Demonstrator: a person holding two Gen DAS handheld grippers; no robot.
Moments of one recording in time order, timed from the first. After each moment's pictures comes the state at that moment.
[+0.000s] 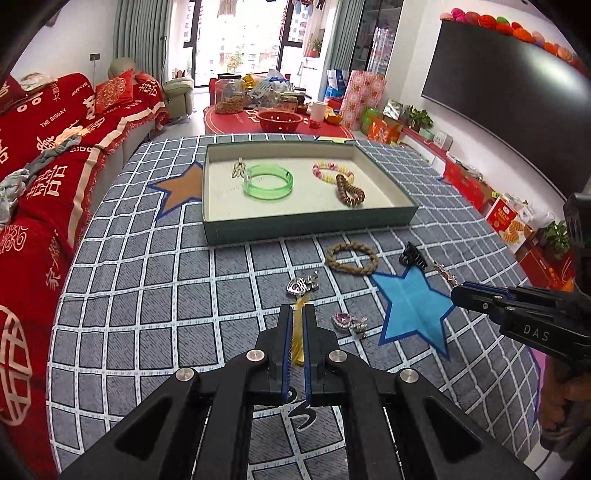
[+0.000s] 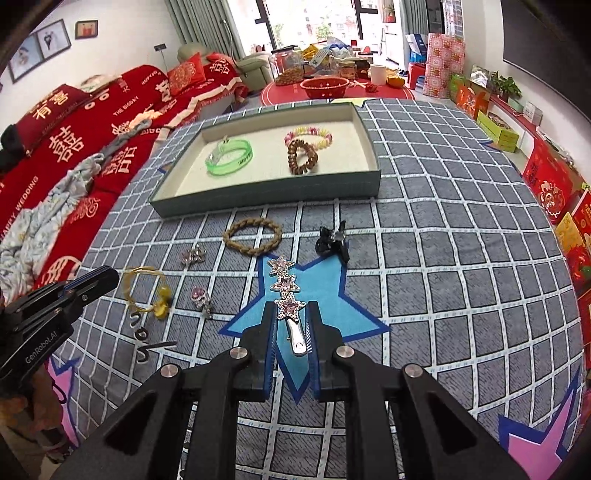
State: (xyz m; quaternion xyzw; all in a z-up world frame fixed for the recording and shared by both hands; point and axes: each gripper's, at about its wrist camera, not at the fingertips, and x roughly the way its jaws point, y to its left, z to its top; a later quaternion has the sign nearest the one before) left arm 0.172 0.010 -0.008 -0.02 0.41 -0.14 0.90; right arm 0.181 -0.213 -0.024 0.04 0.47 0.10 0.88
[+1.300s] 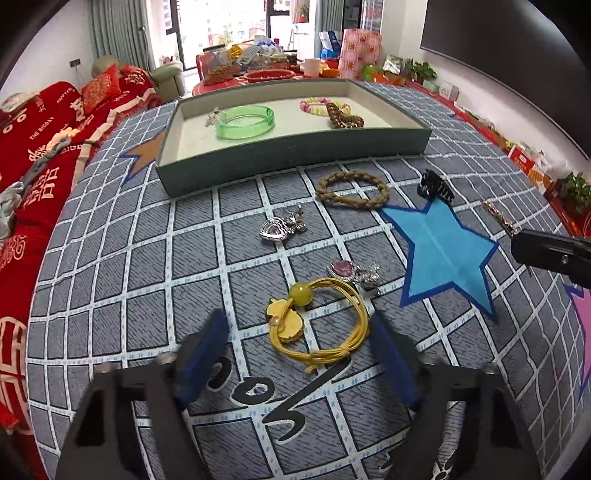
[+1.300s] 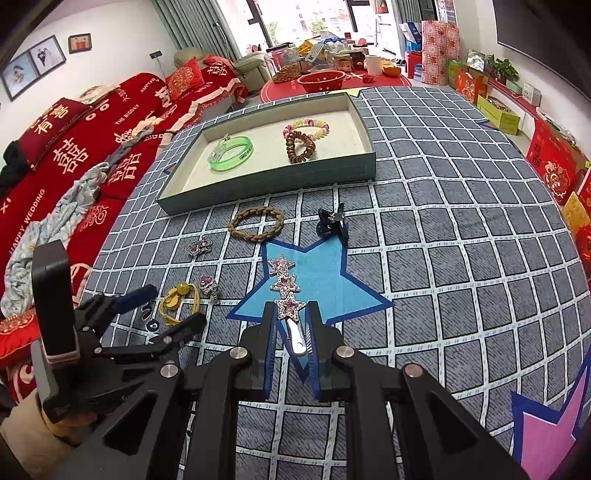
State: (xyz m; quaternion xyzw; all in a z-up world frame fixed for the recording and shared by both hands) left arm 0.181 -0.032 -0.068 0.06 0.46 -0.12 0.88; right arm 0.168 -0.222 -0.031 0.08 0.48 0.11 0.87
